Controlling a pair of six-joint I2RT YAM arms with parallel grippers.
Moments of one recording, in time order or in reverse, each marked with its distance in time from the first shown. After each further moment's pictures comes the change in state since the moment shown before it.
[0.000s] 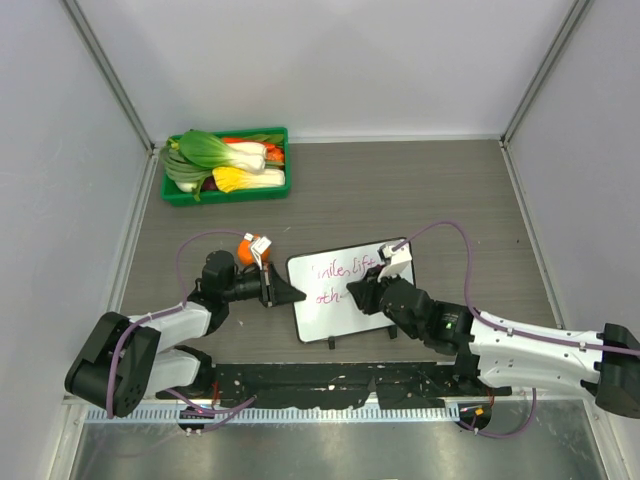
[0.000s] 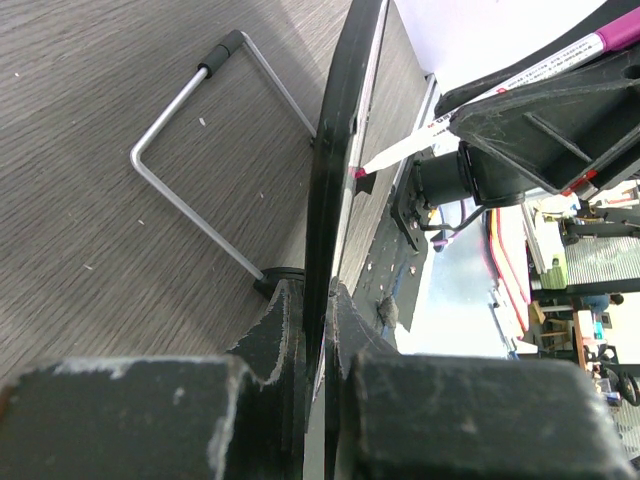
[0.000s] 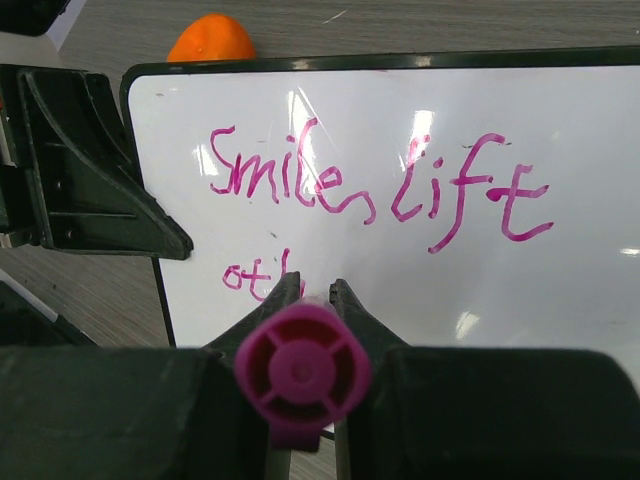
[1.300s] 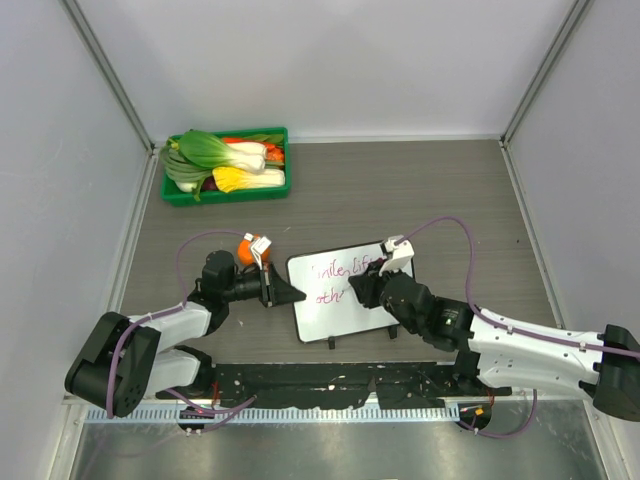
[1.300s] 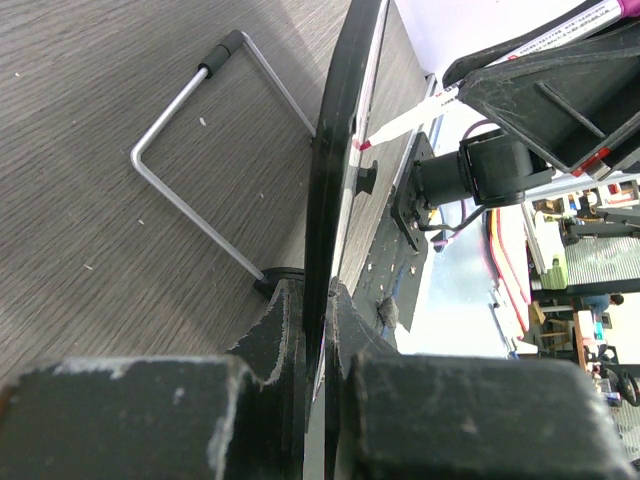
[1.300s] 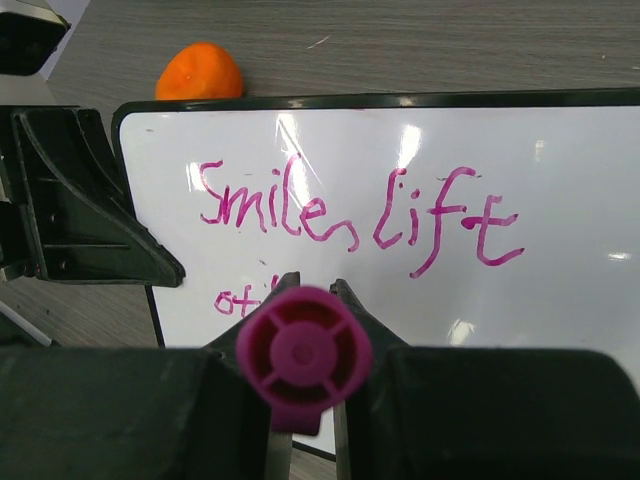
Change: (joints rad) left arm 0.000 0.000 0.000 -0.001 -0.002 0.000; right arm -0.042 0.014 0.026 -0.005 0.009 -0.013
